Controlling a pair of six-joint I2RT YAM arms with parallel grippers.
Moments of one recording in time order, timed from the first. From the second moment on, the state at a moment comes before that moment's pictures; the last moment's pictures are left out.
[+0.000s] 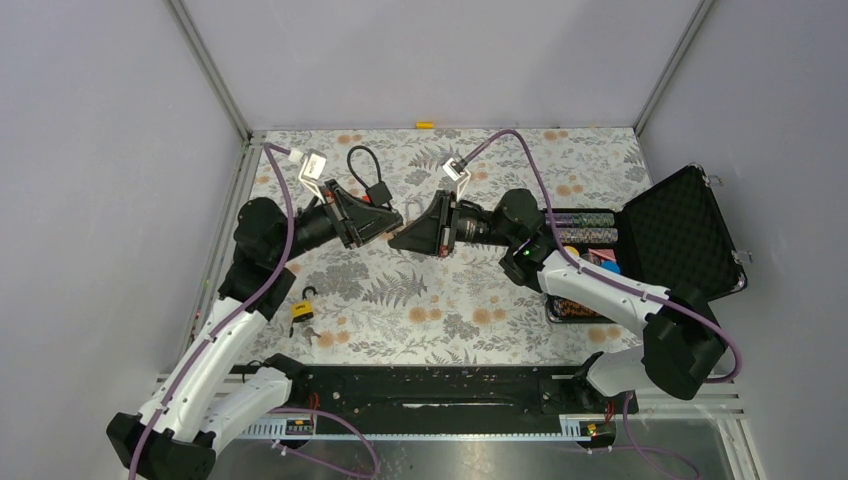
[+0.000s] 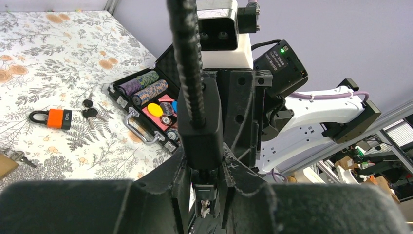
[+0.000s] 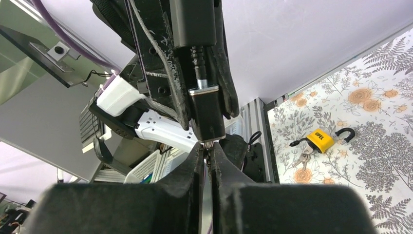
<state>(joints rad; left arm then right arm) -0.40 0.85 0.88 0.12 0.69 -0.74 0.78 1.39 0.93 0.71 -0.75 0.93</state>
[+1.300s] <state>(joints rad) -0.40 0.85 0.93 0.09 0.69 -0.70 0.78 1.42 0.96 0.79 -0.72 0.91</state>
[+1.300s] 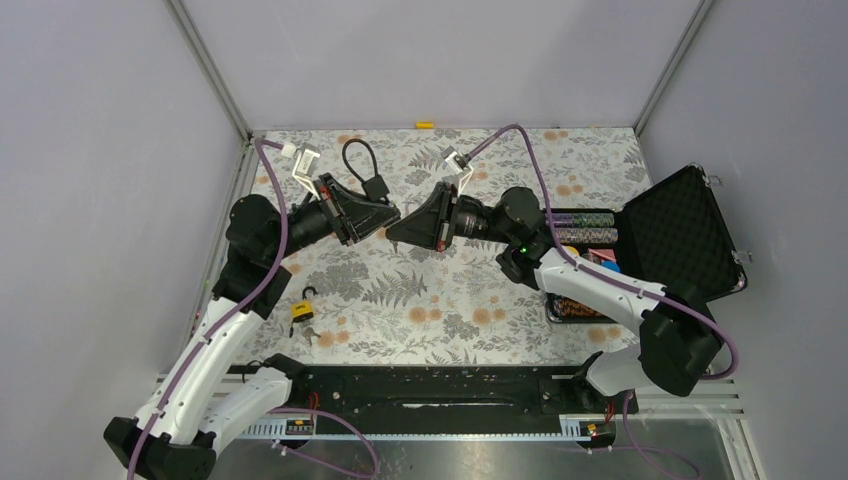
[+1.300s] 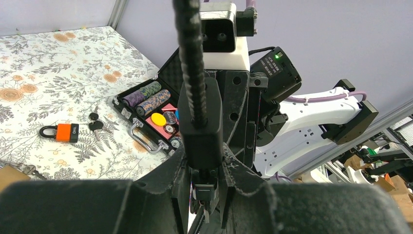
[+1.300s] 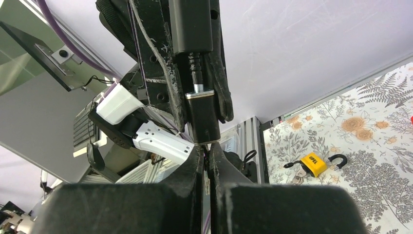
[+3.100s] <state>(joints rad) -0.27 0.78 0.94 -0.11 0.41 -0.56 0.77 1.52 0.99 0.18 -0.70 0.65</state>
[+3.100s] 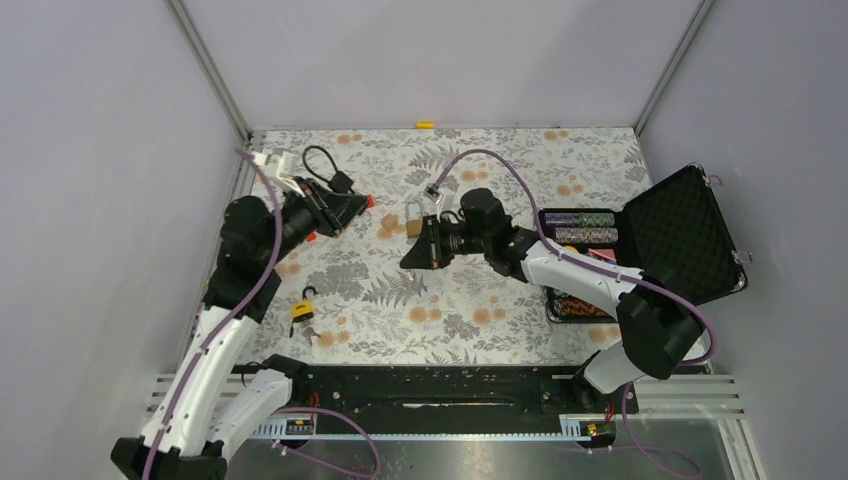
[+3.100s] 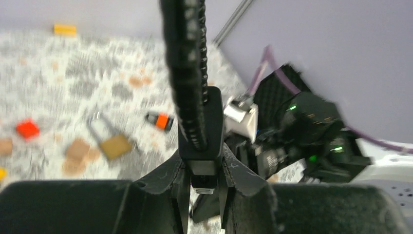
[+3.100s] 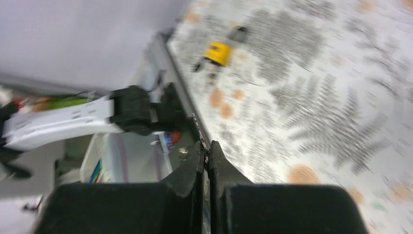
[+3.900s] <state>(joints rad) -0.31 1.35 0.59 -0.25 0.28 -0.67 0.91 1.99 1.22 -0.02 -0.07 0.79</state>
